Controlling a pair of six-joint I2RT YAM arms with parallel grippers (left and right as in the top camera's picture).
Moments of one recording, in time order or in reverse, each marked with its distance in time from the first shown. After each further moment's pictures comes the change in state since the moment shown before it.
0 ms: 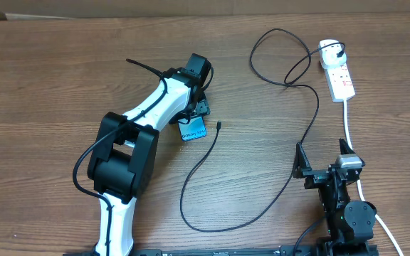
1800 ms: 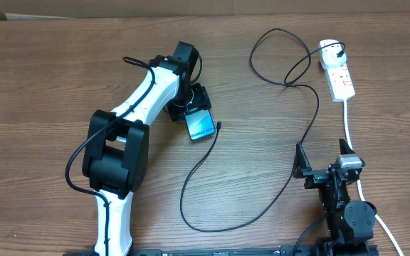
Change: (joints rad) left arm 0.070 0.018 0.112 -0.127 0.338 0.030; right arm 0.000 0.000 0.000 0.000 0.000 0.000
